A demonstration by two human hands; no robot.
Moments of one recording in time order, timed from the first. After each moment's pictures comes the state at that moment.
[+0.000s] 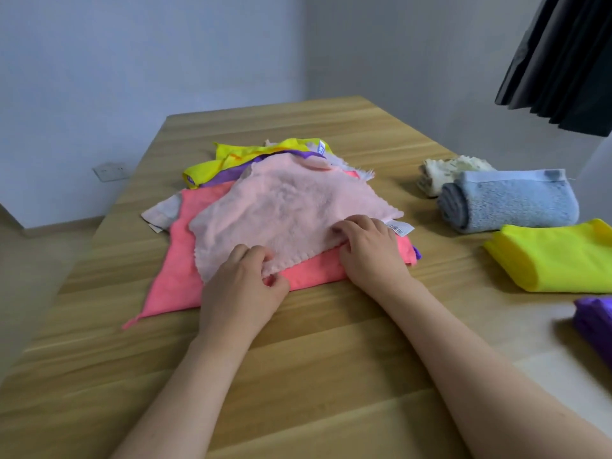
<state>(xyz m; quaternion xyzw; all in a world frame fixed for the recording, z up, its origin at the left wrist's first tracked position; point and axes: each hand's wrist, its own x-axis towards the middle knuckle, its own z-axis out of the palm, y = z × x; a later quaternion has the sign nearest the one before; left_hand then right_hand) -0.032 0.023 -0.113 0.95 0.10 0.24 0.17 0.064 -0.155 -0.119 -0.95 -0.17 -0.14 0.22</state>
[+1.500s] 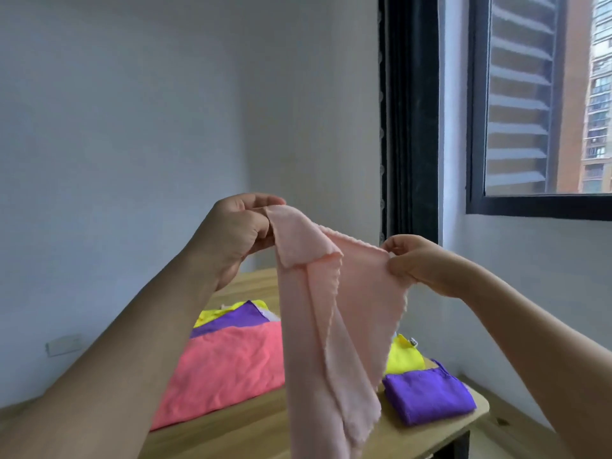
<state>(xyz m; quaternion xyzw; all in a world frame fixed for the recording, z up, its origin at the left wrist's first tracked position) -0.196 -0.121 0.235 0.70 -0.18 0.20 0.66 -0.127 -0.395 0.182 -0.84 -0.12 -0.07 0.52</state>
